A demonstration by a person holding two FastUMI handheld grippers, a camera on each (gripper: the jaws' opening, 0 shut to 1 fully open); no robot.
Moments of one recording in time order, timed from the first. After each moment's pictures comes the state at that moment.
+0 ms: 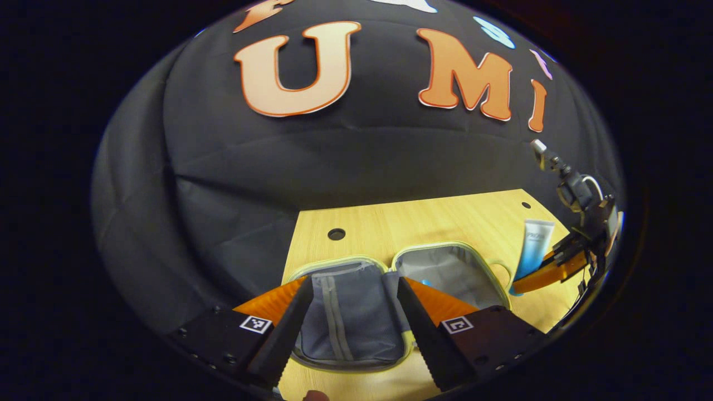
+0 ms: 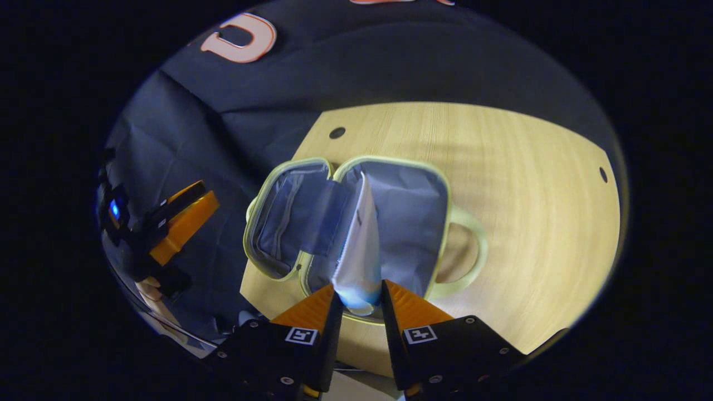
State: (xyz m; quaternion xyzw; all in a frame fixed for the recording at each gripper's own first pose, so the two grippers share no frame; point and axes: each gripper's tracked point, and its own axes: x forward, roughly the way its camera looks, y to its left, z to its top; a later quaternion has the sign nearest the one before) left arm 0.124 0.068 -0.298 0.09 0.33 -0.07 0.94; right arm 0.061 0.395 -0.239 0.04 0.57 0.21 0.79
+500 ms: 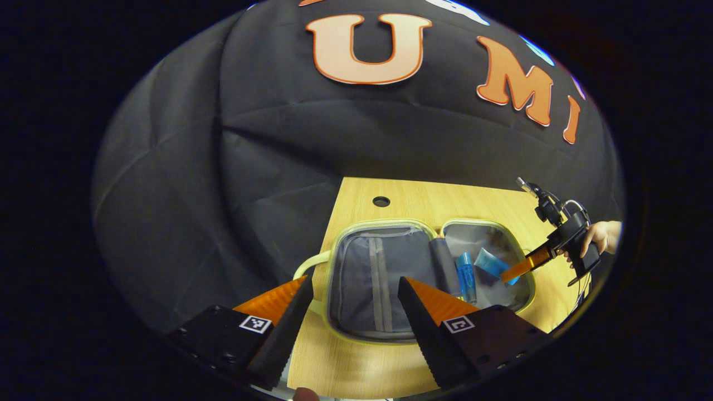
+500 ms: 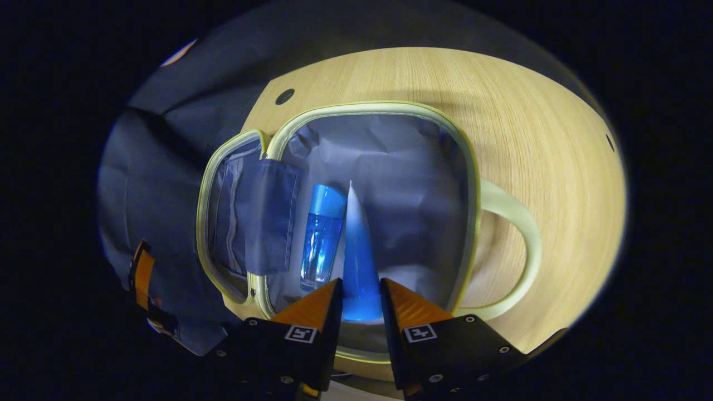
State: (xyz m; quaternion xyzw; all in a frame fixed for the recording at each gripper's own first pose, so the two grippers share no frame) left arm 0.076 0.168 -0.330 0.04 0.36 0.01 0.93; right arm 0.087 0.410 -0.341 0.06 0.65 0.14 0.75
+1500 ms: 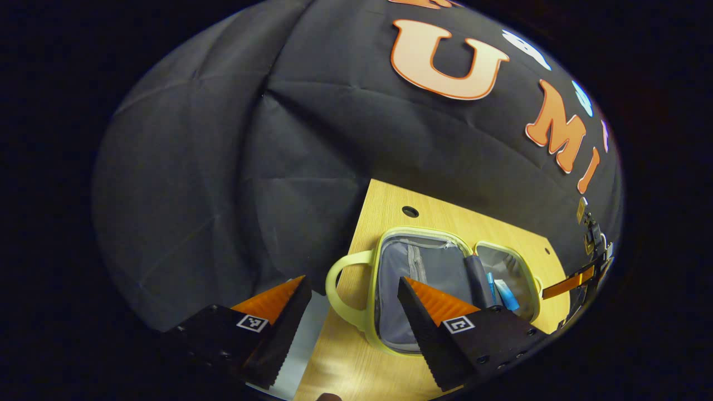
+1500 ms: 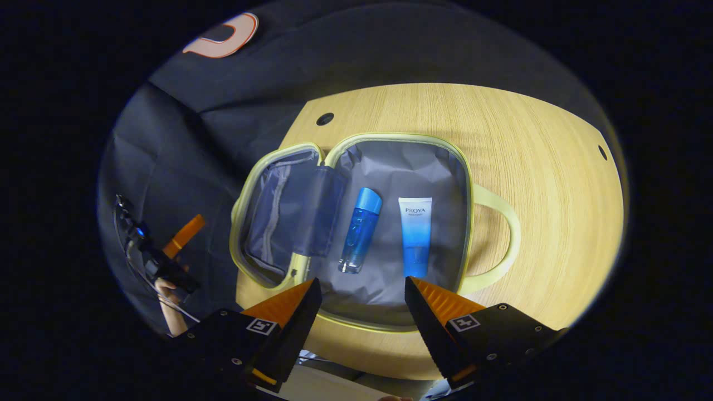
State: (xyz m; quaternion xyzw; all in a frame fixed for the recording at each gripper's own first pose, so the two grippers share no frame) left arm 0.115 0.267 -0.393 -0.10 0.32 0.00 0.94; right arm 0.044 0.424 -0.254 0.07 0.56 0.18 0.81
